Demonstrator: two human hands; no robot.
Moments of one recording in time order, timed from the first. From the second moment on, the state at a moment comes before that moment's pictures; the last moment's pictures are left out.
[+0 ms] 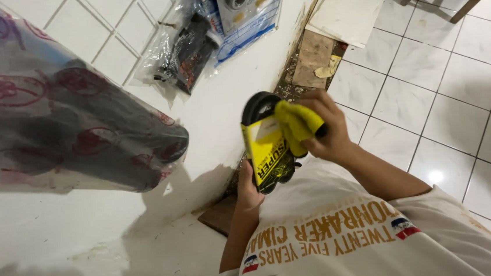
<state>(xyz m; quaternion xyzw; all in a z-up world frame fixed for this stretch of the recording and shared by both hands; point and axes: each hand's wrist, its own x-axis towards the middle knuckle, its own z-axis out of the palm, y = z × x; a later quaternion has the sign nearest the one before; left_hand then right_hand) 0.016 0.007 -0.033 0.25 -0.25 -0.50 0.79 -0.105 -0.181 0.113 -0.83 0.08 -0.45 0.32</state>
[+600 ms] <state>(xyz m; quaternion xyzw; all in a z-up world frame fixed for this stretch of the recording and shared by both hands) 0.006 -0.003 -0.030 0.17 -0.21 -0.43 0.86 -0.139 -0.164 0.081 -0.88 0.06 -0.34 0.32</state>
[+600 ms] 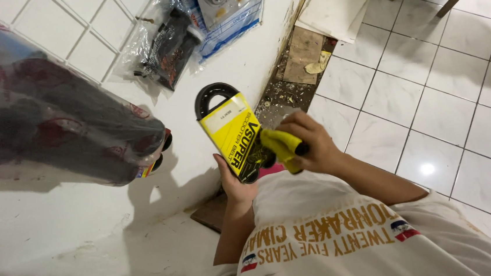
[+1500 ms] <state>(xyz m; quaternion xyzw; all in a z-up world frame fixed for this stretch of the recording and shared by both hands) -0.004 -0.004 -0.002 0.23 -0.20 -0.39 0.87 -0.158 -0.158 0.076 -0.85 0.00 -0.29 0.44</state>
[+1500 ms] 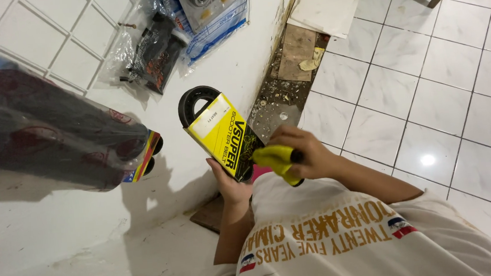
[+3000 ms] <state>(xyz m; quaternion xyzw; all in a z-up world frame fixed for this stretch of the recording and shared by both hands) 0.034 0.006 -0.021 0.31 -0.12 -0.36 0.87 -0.073 -0.164 0.083 -0.91 -0.06 -0.21 0.36</state>
